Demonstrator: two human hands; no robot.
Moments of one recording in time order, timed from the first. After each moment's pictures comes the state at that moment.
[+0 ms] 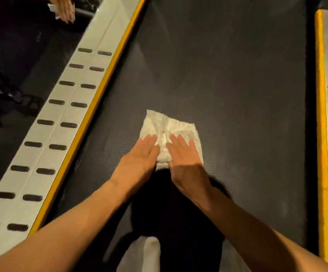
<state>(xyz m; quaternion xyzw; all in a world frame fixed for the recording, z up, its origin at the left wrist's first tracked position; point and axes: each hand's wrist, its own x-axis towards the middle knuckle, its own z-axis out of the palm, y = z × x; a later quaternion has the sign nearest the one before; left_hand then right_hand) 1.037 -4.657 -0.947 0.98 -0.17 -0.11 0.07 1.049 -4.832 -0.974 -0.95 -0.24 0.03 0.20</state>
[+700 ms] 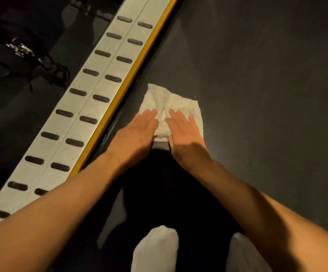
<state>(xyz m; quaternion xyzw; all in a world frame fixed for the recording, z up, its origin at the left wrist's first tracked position) 1.033 -4.592 -0.945 0.99 -0.06 -0.12 0.09 1.071 -4.757 -0.969 -0.92 -0.31 0.03 0.23</state>
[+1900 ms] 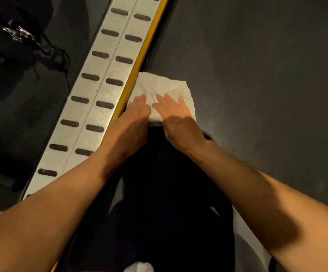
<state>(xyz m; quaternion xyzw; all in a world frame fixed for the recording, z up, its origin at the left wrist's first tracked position) 1.007 -4.551 -0.931 0.99 -0.02 -0.11 0.13 1.049 -4.703 -0.954 -0.92 -0.31 0.08 0.23</state>
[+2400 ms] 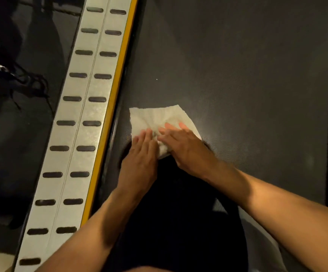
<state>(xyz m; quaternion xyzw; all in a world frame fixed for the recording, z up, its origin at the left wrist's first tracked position) 0.956 -4.587 -0.932 0.97 -0.09 -0.14 0.17 1.007 -4.752 -0.941 -0.91 -0.32 0.15 0.21</state>
